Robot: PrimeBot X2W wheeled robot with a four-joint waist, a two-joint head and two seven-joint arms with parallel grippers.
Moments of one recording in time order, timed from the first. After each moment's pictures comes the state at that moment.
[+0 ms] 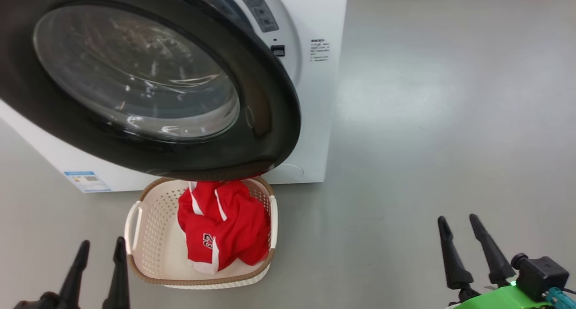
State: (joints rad) left arm 0.04 0.15 0.11 0.15 -0.37 -0.13 -0.26; right arm 0.08 -0.04 -0.02 0.15 0.38 0.12 -0.26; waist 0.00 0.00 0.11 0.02
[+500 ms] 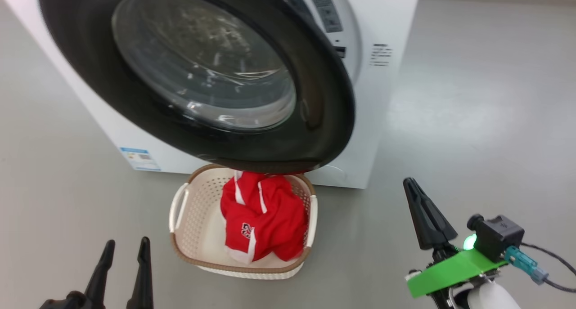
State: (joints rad) left arm 0.04 0.09 0.07 0.14 -0.34 -0.13 -0.26; right arm -0.08 -0.04 0.15 0.18 0.39 0.12 -0.26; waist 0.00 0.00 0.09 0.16
